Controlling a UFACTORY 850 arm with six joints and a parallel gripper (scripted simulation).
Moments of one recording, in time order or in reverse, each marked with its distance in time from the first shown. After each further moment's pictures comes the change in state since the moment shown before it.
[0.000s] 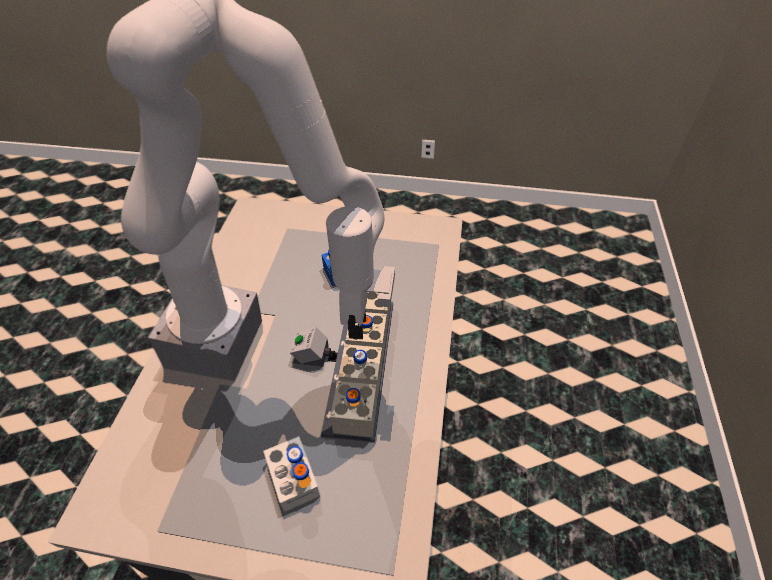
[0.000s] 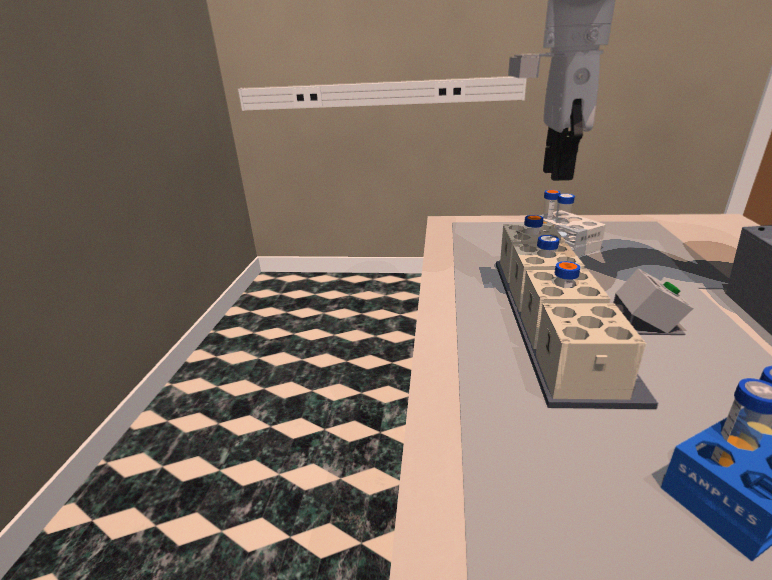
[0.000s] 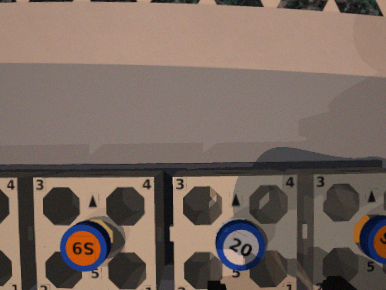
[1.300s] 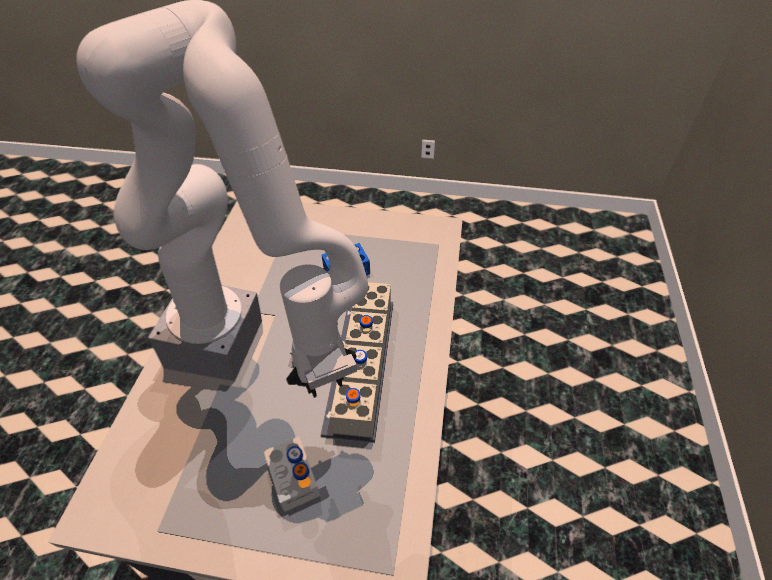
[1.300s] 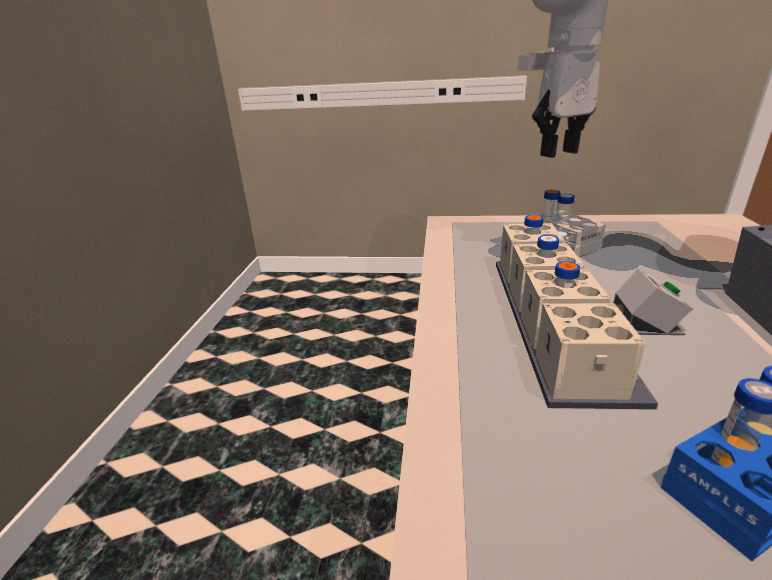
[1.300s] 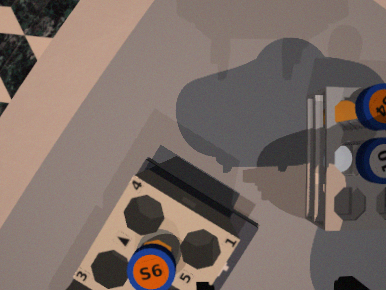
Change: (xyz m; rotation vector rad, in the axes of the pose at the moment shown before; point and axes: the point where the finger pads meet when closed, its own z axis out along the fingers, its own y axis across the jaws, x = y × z) arm -0.045 0.157 0.000 0.003 0.002 1.007
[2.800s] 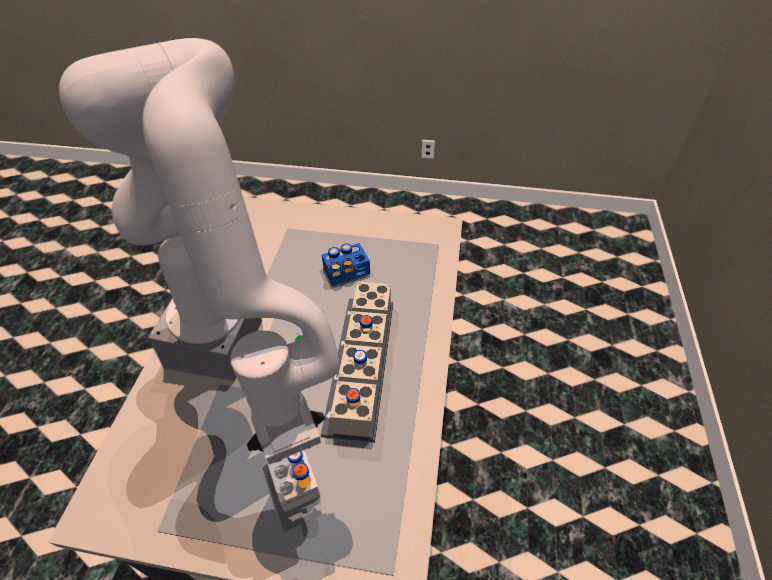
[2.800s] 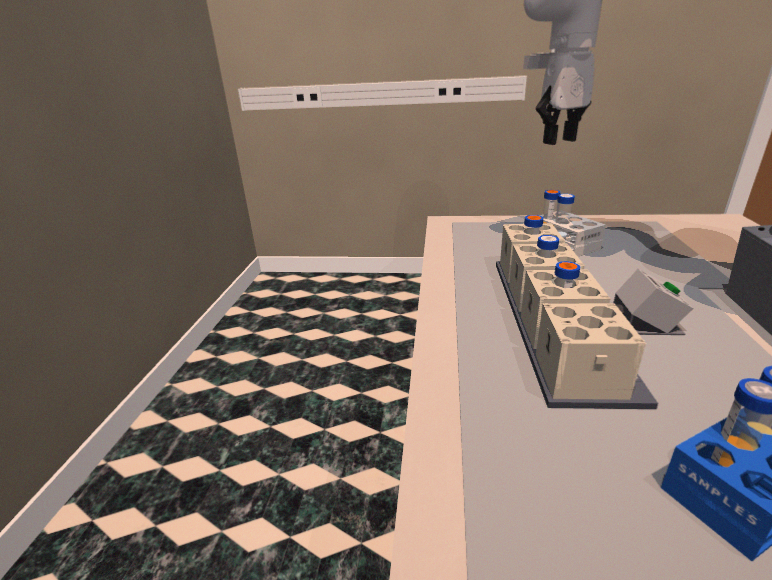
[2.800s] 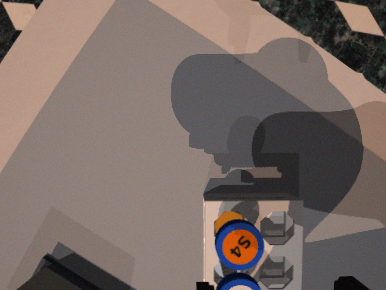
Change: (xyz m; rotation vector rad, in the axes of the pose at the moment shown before) arm 0.098 0.108 0.002 -0.003 0.001 0.009
